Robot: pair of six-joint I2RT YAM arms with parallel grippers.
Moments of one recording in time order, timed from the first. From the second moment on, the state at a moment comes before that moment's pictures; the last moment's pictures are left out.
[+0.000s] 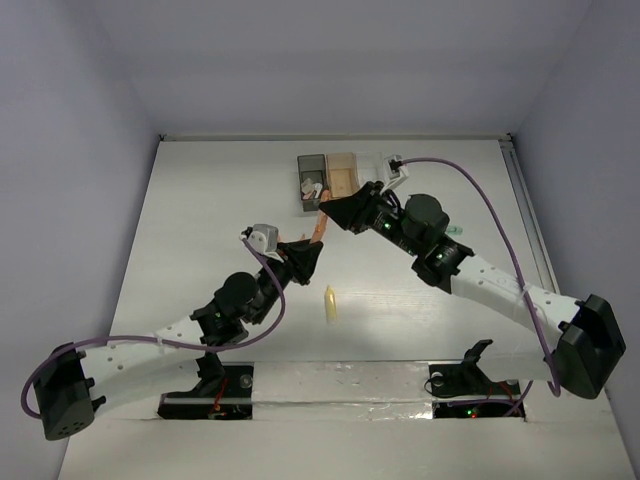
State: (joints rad) left arm -1.03 0.80 0.40 0.55 -0.45 -0.40; right arm 0.77 1.25 0.91 0.41 -0.13 0.77
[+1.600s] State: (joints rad) left arm -1.03 0.83 0.45 0.51 -0.57 -0.45; right arm 0.90 1.30 1.03 0.23 0.07 0.56
